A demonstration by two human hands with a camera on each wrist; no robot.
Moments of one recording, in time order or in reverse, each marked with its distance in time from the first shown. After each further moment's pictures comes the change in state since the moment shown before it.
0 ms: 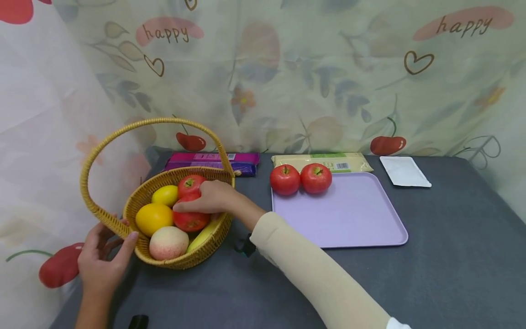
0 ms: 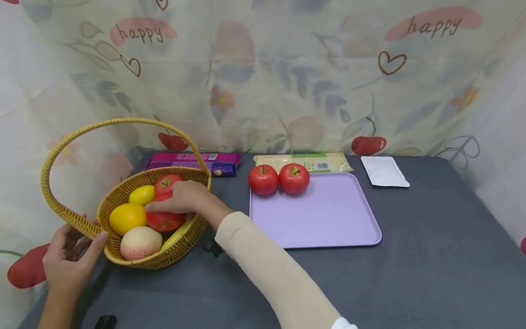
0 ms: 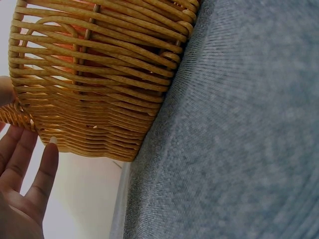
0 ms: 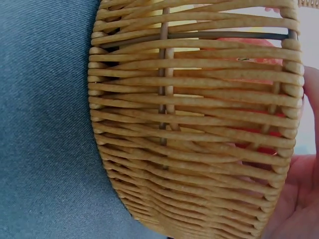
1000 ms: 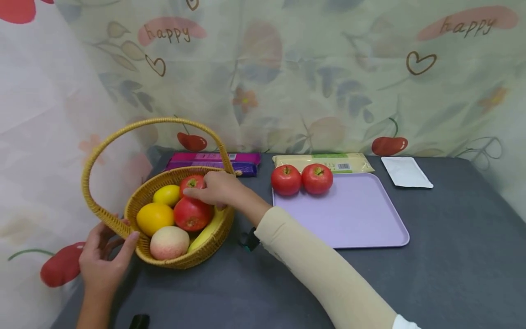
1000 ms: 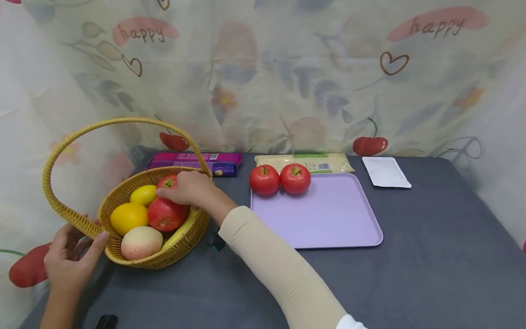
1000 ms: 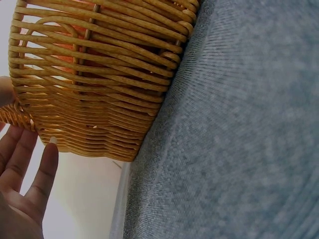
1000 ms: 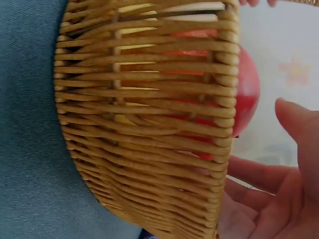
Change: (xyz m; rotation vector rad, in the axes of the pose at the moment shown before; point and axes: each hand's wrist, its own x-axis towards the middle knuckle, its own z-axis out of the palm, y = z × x) left_hand 0.000 -0.001 0.001 -0.003 -0.004 -0.002; right_hand -0.005 -0.002 -0.018 0.045 0.060 0.051
